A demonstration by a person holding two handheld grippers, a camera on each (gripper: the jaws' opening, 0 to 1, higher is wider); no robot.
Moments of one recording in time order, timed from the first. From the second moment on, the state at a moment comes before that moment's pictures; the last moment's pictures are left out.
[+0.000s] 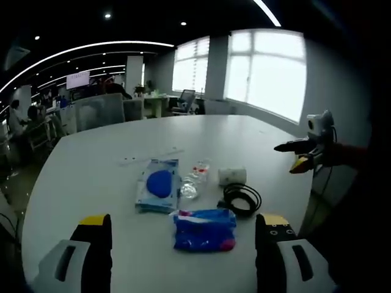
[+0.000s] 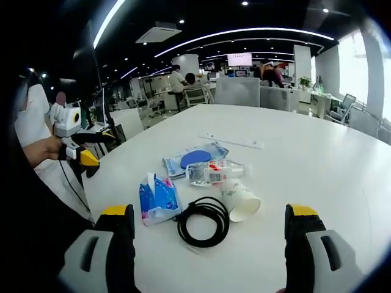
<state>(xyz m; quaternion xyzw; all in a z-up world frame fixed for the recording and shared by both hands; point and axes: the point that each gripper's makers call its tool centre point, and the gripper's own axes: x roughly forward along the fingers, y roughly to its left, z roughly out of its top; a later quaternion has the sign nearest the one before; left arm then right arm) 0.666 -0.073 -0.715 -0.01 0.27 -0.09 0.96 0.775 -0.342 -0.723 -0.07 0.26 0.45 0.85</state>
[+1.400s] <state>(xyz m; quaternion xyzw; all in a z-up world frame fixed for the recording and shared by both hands) 0.657 -0.073 -0.713 -0.01 0.26 -0.10 0.96 0.763 -0.343 -0.721 -0.08 0.26 0.44 0.85</state>
